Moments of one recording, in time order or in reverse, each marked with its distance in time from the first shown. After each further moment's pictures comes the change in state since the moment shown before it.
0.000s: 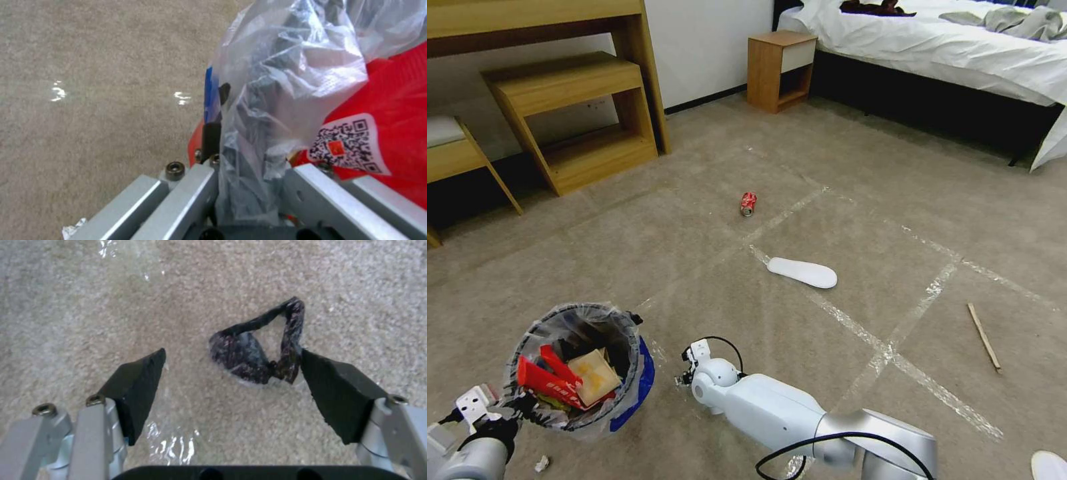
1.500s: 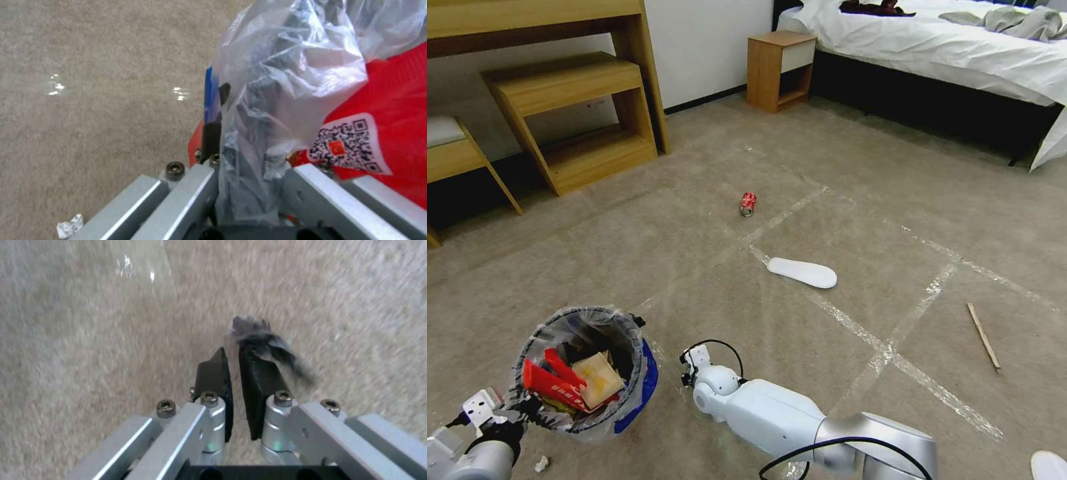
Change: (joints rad) left arm -0.008 -0.013 0.016 0.015 0.013 -0.010 0.009; right arm -0.006 -0.014 -0.020 0.006 -0.069 0.082 -0.047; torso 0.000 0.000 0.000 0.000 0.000
